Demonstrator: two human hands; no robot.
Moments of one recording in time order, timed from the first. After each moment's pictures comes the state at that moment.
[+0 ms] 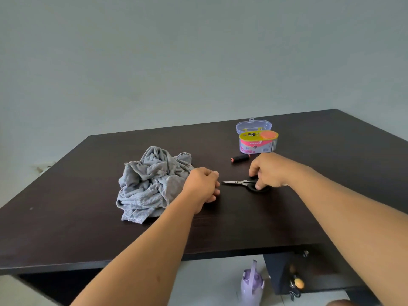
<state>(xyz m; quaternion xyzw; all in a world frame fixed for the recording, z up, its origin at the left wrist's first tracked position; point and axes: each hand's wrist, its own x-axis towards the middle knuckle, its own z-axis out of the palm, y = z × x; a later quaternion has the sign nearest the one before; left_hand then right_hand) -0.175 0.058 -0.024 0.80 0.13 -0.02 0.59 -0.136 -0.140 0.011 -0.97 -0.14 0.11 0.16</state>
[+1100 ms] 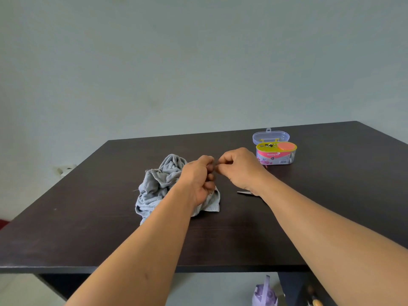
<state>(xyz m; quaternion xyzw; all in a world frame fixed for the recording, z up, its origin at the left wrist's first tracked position) -0.168 0.097 0.023 0.58 0.17 0.00 0.80 -0.149 -0.031 0.030 -0.88 -0.18 -0.05 0.44</state>
